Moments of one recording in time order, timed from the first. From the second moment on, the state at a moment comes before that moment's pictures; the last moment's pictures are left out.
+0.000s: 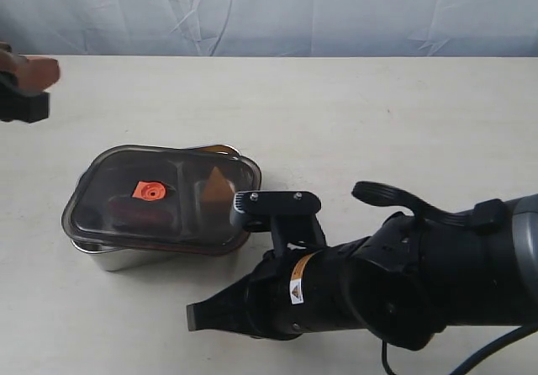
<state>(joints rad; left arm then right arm) -0.20 0.97 -0.65 -0.59 0.23 0.69 1.19 1.66 -0.67 0.31 0.07 0.42</state>
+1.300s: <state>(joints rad) -0.24 1.79 -0.98 -0.54 0.24 0.76 1.19 1.66 -0.67 0.20 0.05 0.40</state>
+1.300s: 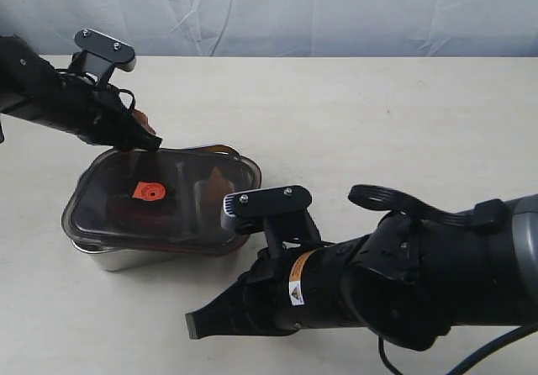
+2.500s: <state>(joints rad) -0.24 1.80 -0.98 -0.32 0.23 0.76 1.15 1.61 -0.67 0.11 0.11 0.40</state>
